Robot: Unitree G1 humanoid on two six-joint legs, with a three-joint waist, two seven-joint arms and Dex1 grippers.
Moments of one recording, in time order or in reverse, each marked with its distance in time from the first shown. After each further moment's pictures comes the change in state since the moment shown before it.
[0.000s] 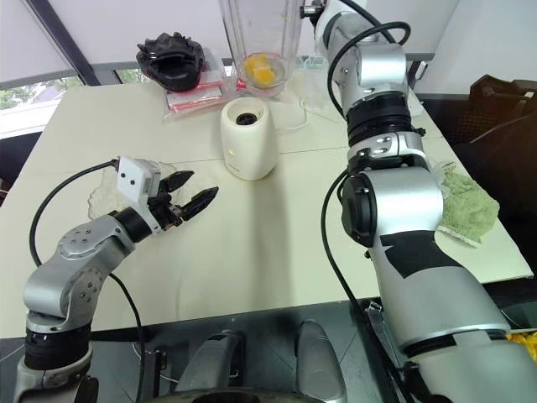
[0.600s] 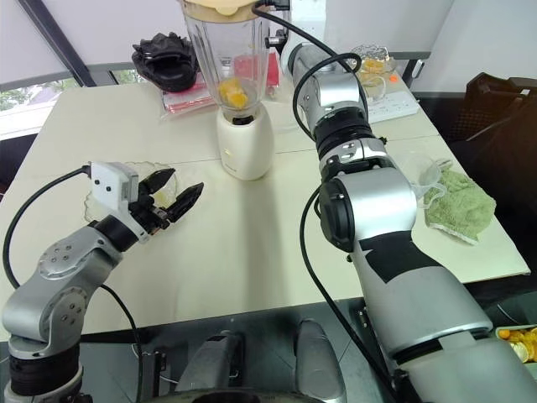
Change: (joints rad) left arm 0.098 -0.013 0.071 -0.147 -0.070 0.004 0.110; right arm 0.011 0.094 0.012 0.163 -0.004 -0.146 0.010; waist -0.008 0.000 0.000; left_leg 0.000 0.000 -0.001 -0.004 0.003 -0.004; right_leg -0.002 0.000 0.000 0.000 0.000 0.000
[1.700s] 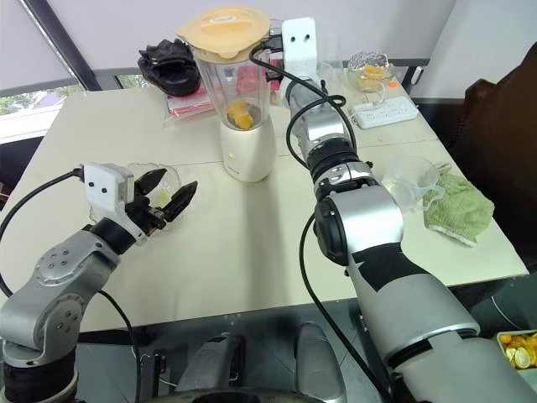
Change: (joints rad) left arm 0.017 0.019 -0.011 -0.036 -0.021 0.006 0.112; right arm 0.097 0.030 0.054 0.064 -0.081 -0.177 -0.045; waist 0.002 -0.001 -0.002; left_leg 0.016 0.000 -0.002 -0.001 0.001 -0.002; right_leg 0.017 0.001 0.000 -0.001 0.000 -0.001
